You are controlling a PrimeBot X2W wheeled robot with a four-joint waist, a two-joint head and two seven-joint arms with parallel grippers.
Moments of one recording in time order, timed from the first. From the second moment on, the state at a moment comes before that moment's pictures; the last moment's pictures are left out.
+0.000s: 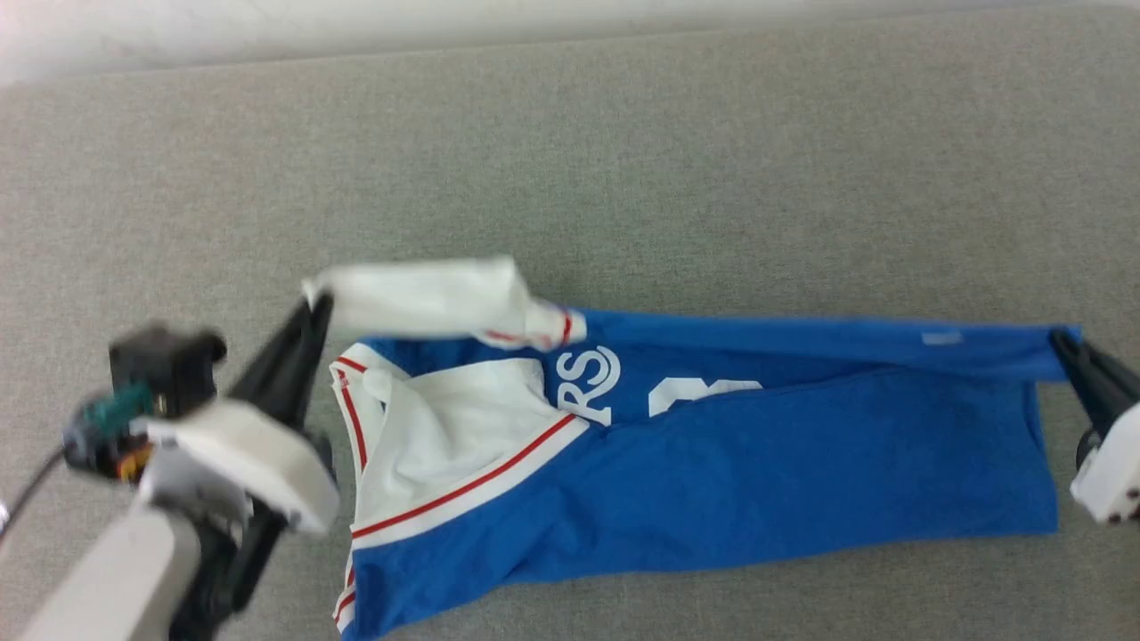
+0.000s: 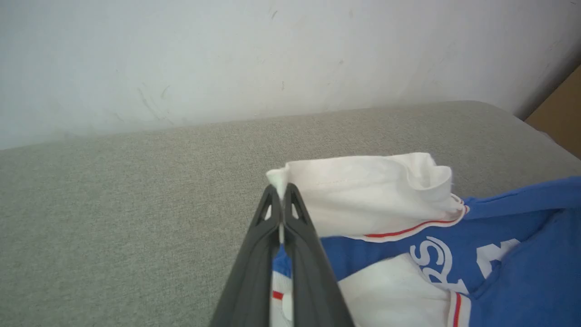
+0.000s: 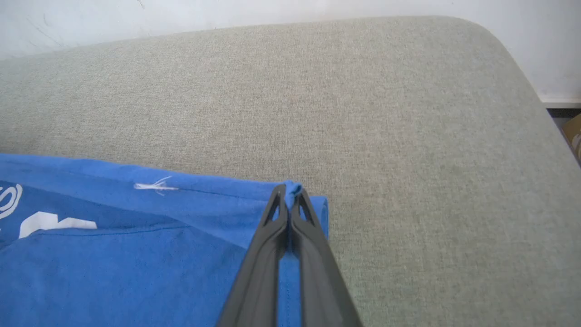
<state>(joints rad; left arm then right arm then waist) -0.29 0.62 -0.41 -0.13 -0.68 0.16 0.06 -0.16 -0.41 -0.11 -0.02 0.53 0.13 0.45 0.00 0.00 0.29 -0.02</state>
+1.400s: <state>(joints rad) 0.06 0.41 -0.24 -0.26 -0.40 0.38 -0.26 0.01 -0.26 -0.22 0.09 0.48 0.13 0.43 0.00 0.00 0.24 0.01</state>
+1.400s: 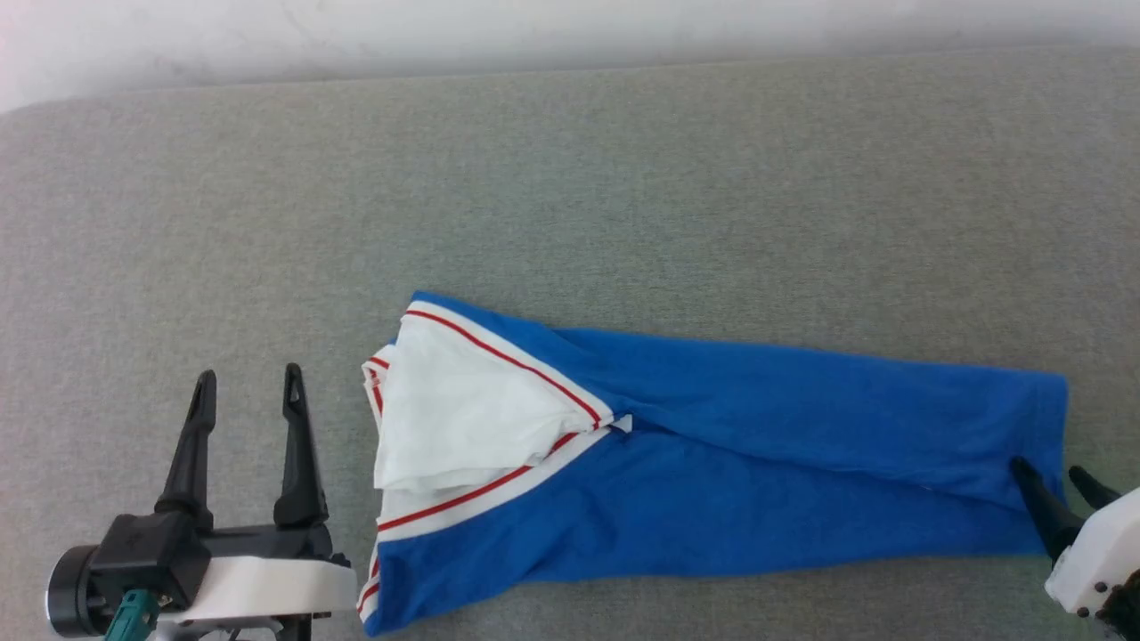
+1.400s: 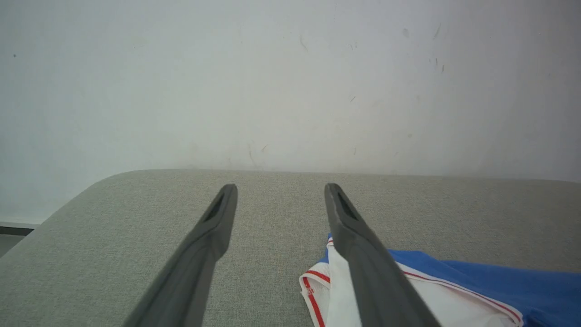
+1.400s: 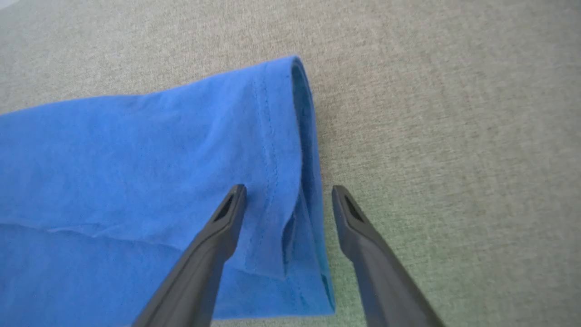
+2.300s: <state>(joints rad) 0.08 0.30 -0.18 -0.15 -0.32 0.22 -0.26 -0.12 -0.44 -0.40 0.29 0.44 0.13 0.44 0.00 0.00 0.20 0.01</state>
